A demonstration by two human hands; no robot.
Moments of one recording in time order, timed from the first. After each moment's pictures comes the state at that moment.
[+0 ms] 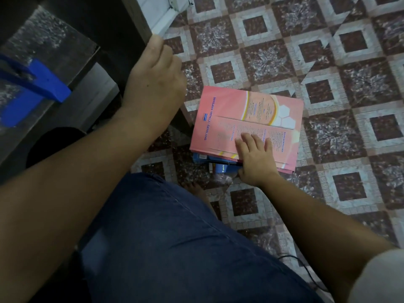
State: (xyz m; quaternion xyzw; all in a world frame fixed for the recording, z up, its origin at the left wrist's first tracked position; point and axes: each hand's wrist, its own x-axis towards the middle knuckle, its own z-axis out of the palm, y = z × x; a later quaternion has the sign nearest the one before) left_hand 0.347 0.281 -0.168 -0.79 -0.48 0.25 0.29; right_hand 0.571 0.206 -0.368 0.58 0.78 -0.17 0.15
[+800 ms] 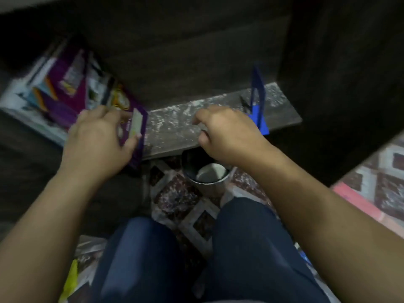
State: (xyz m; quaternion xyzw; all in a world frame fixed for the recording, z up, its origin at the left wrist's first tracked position) left_hand 0.071 -0.032 -0.019 -0.39 -0.90 -0.06 0.17; right_hand 0.220 0.156 -0.034 0.14 0.97 -0.13 -0.13
